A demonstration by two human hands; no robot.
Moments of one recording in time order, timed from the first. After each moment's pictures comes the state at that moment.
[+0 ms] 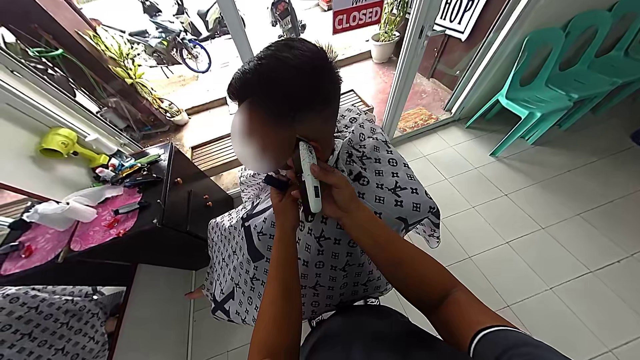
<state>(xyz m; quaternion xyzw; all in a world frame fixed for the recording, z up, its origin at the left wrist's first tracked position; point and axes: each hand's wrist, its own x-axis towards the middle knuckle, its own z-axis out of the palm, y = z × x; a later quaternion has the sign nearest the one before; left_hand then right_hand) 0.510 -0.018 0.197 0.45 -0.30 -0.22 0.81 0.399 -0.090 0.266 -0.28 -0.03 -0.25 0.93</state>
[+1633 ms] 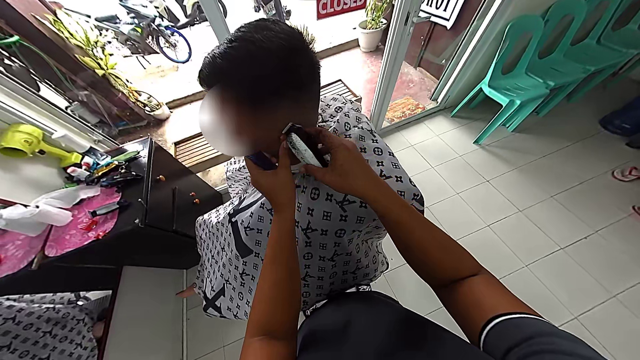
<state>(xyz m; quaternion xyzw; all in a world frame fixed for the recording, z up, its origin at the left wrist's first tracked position) 0.488 -0.059 0.252 0.62 -0.26 0.11 0.73 0.358 -0.131 0.308 -0.86 0.18 -0.31 0.37</state>
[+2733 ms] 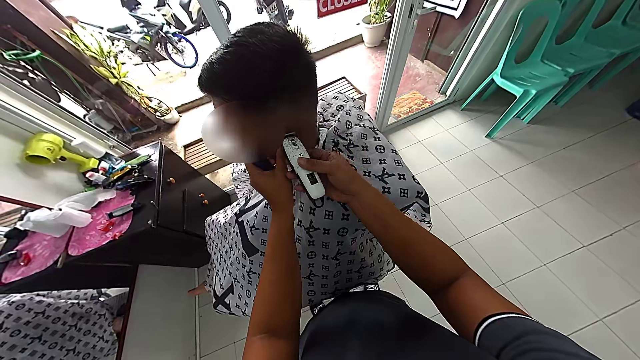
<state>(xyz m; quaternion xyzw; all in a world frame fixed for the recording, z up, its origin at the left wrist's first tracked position) 0.495 -0.057 0.249 0.66 -0.26 0.13 0.69 0.370 -0.118 0.283 -0.41 0.10 -0.22 0.88</state>
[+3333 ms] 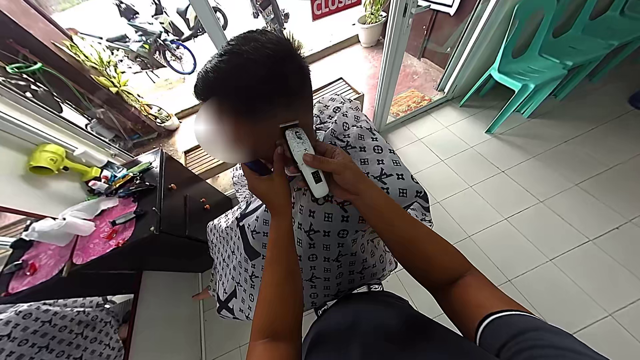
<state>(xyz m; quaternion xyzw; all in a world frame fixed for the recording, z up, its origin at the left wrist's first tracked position) 0.495 -0.058 0.252 0.66 -0.26 0.12 0.69 0.362 -0.129 0.287 -0.43 0.04 -0.26 0.86</state>
